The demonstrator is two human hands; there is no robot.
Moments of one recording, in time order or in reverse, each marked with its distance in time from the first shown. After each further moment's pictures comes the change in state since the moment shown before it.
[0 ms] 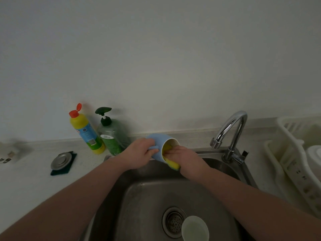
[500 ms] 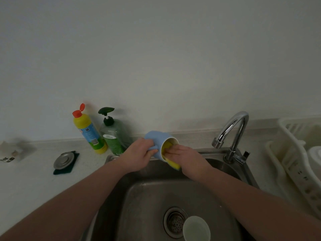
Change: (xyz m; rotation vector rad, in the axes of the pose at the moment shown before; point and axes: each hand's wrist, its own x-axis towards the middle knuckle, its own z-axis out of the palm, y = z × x) left_hand -0.011 -0.011 0.006 0.025 0.174 0.115; right_hand -0.002 0.001 0.001 -0.082 0.033 -0.087
